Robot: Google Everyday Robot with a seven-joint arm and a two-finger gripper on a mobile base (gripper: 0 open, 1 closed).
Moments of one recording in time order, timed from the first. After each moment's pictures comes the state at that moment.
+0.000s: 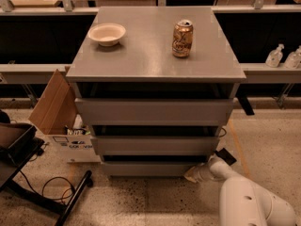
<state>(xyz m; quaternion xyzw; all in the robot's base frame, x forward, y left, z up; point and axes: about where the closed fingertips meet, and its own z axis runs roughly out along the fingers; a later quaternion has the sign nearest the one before) 0.666 -0.229 0.129 -0.49 0.82 0.12 0.27</state>
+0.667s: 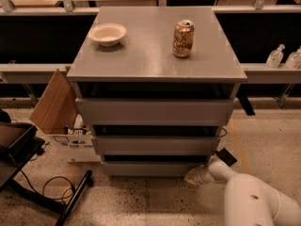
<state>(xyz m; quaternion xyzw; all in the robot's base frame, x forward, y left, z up) 0.646 -0.229 0.132 -0.50 0.82 0.12 0.26</state>
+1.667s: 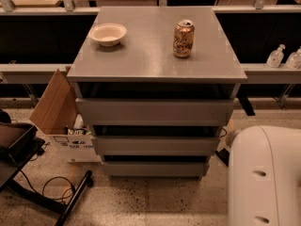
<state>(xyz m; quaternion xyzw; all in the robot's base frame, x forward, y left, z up) 0.709 -0.409 0.399 -0.54 0.78 -0.21 0.25</state>
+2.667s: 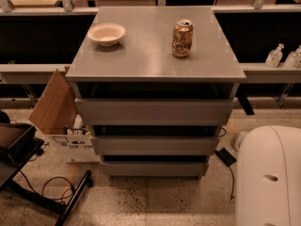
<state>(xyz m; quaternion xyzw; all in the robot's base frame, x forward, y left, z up) 0.692 -0.418 0.420 -0.55 0.77 -0.22 0.25</state>
